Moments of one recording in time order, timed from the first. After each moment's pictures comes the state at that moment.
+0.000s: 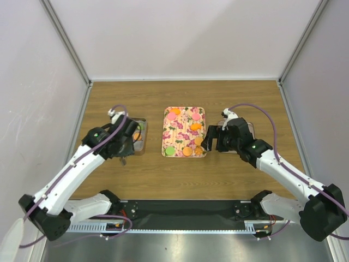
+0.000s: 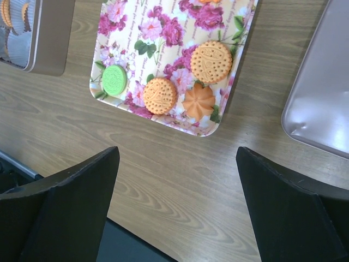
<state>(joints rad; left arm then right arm) -0.59 1.05 1.15 -1.24 -0.42 -0.66 0.55 1.09 0.75 -0.32 -0.10 0.50</state>
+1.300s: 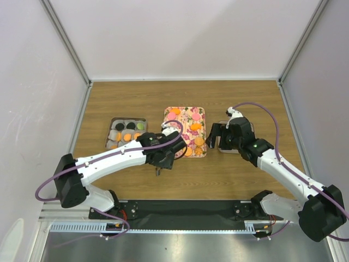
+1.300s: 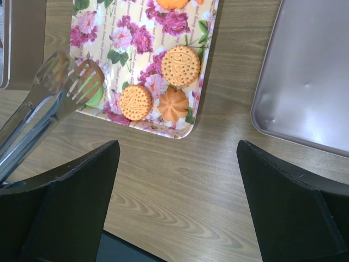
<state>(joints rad) -1.04 1.43 1.18 -1.05 -0.35 -0.74 0.51 1.09 0.75 -0.33 -0.02 0.50</state>
